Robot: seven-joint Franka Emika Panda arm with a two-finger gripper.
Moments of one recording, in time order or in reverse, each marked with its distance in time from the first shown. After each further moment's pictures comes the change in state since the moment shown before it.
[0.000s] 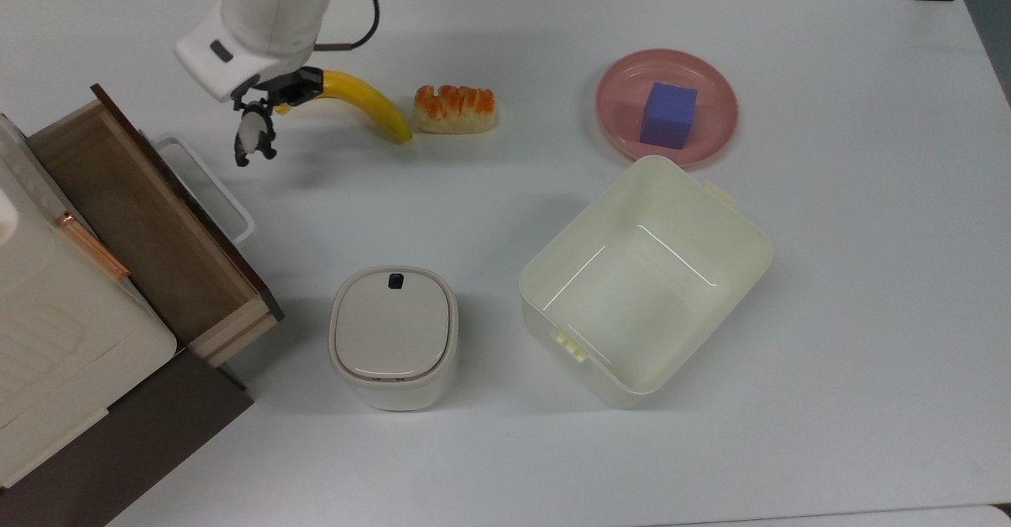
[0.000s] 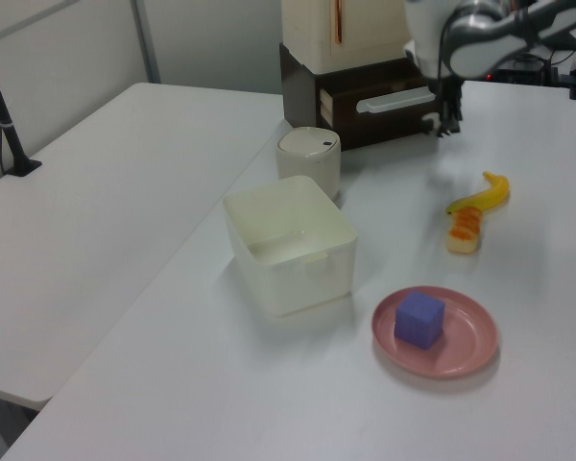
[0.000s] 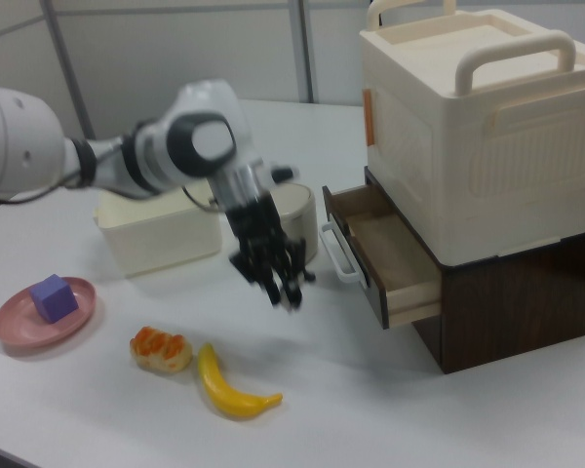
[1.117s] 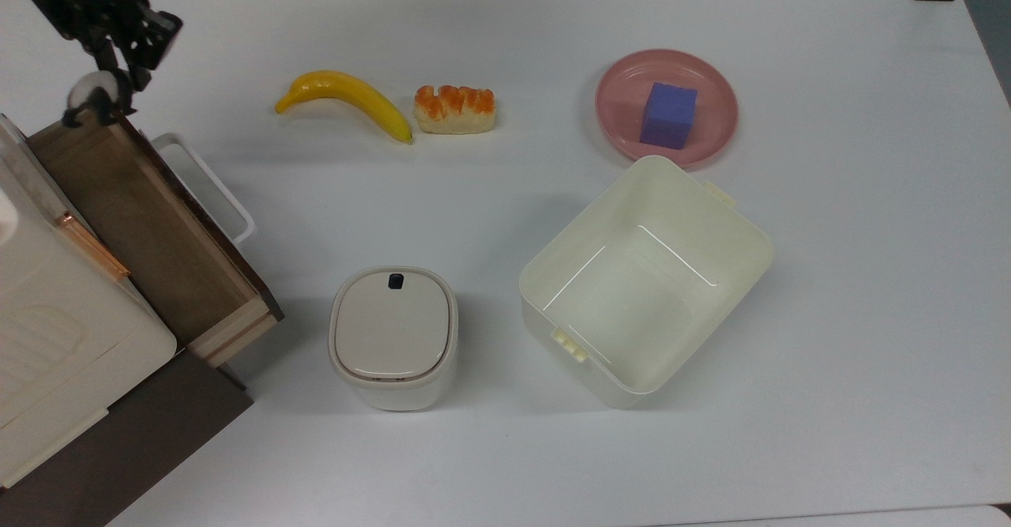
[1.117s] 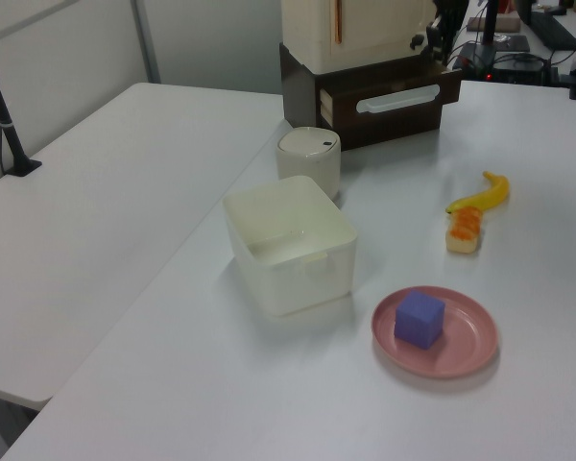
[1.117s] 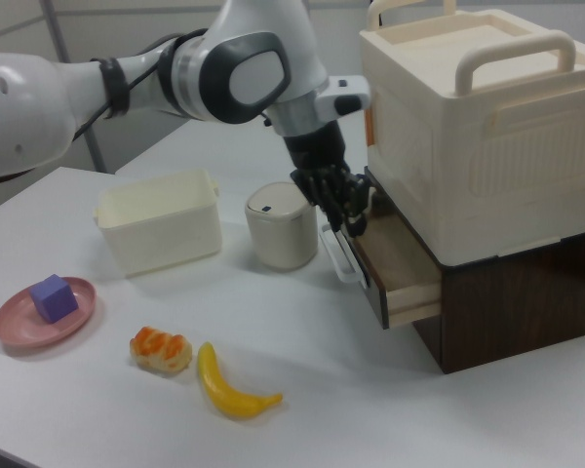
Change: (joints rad) arm -0.128 0.014 -0.092 0.299 0.298 0.029 0.014
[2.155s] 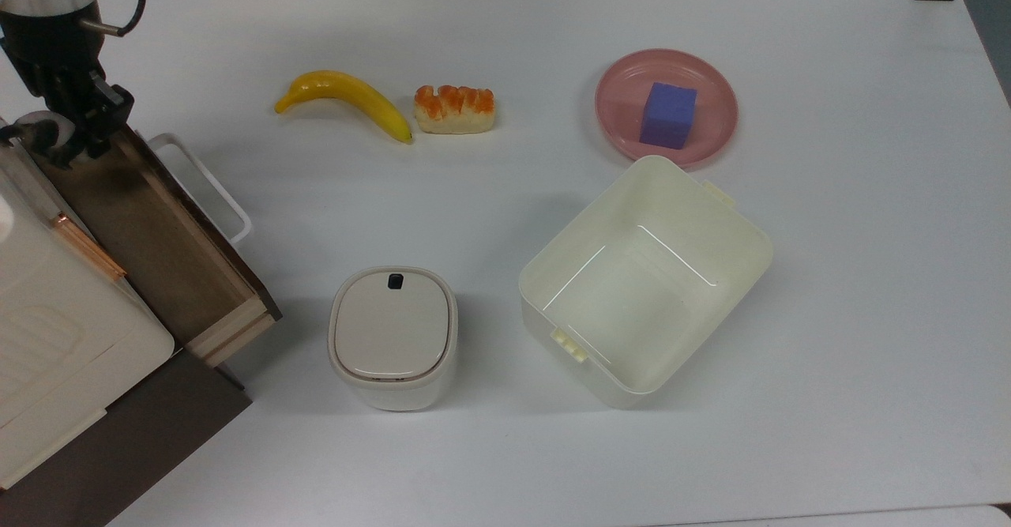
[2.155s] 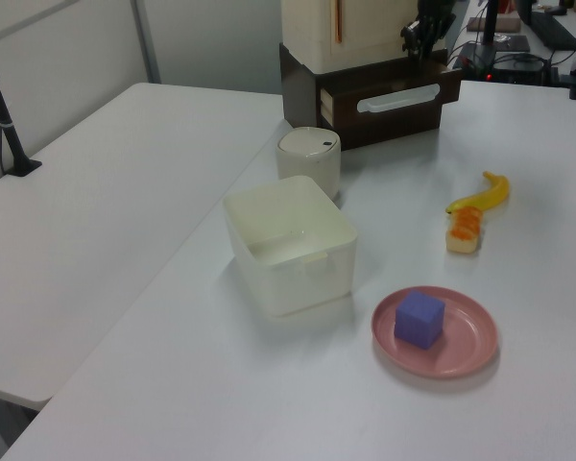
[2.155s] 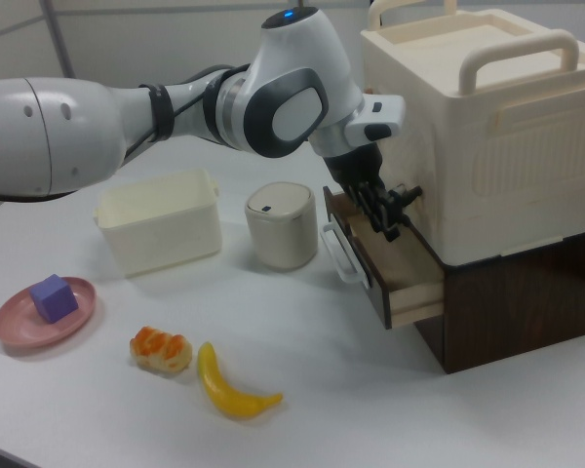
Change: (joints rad) arm -0.018 0.131 -0.016 0.057 0.026 0.203 0.238
